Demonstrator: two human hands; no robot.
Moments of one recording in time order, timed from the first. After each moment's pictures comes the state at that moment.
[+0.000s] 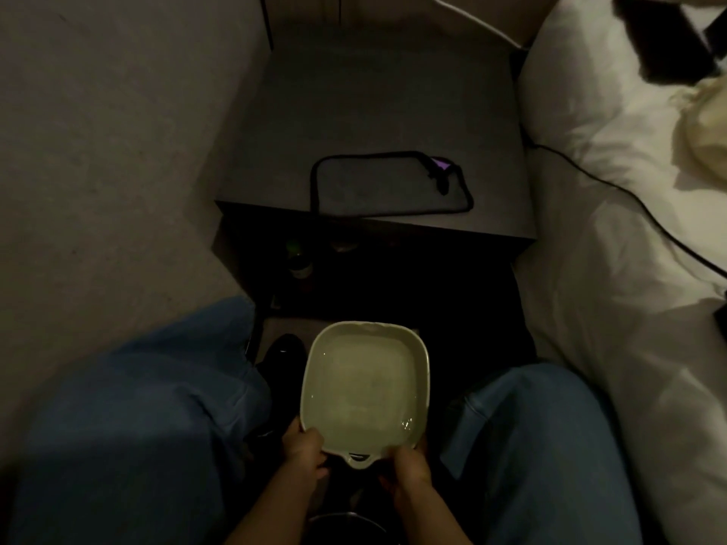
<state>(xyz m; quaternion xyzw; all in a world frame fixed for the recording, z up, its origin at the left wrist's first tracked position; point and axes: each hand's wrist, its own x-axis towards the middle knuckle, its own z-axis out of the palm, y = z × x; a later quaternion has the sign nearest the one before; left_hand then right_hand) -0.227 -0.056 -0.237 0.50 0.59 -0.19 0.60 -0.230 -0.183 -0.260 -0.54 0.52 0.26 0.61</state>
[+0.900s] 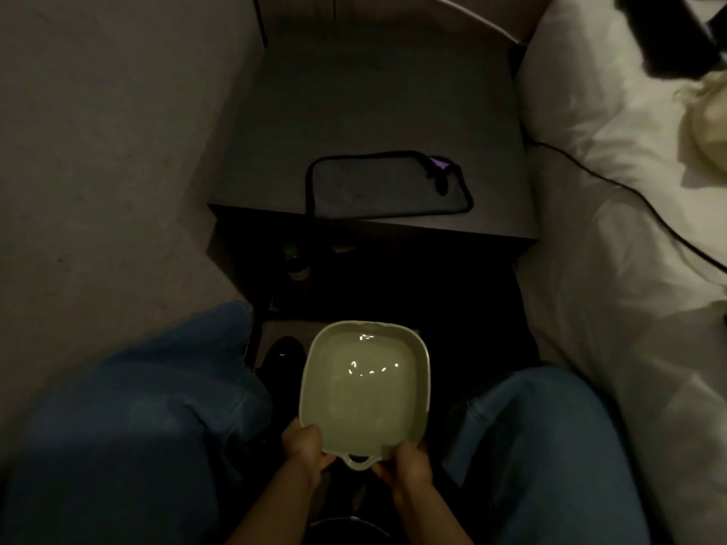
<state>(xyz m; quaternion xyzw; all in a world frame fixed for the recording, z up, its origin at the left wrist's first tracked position) -0.212 -0.057 -0.231 0.47 0.60 -0.14 0.63 -0.219 -0.175 -0.252 -0.48 0.55 0.22 0.65</state>
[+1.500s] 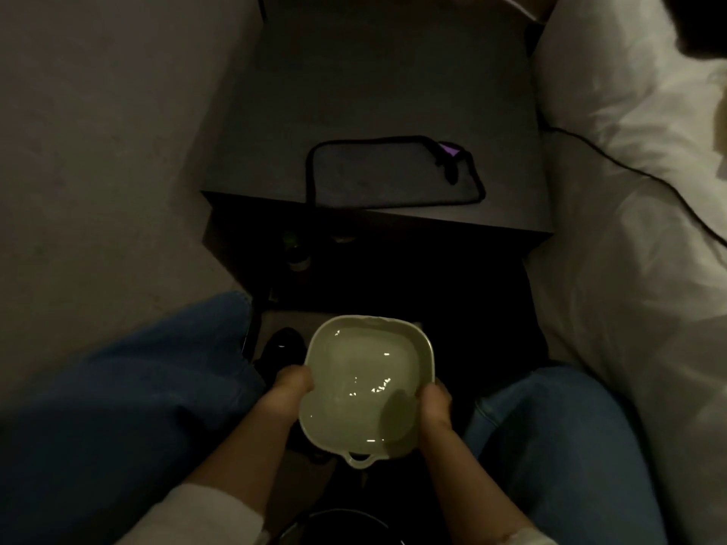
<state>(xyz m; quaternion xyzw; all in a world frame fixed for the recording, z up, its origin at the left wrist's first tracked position) -0.137 -0.006 -0.247 0.61 0.53 -0.31 0.50 -0.138 -0.204 -0.258 -0.61 0.50 0.21 0.58</state>
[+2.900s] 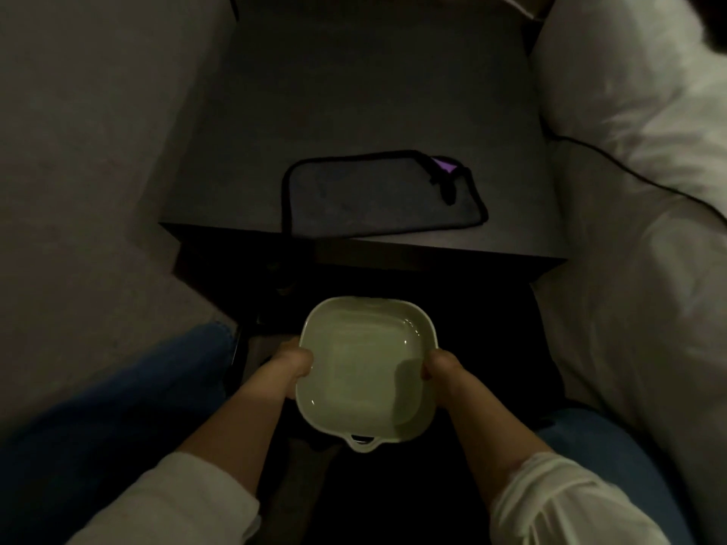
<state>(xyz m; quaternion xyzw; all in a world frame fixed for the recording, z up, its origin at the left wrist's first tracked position) -0.052 -0.001 -0.255 0.67 0.44 -0.30 0.52 -0.025 -0.218 -0.268 -0.72 0.40 0.33 0.47</state>
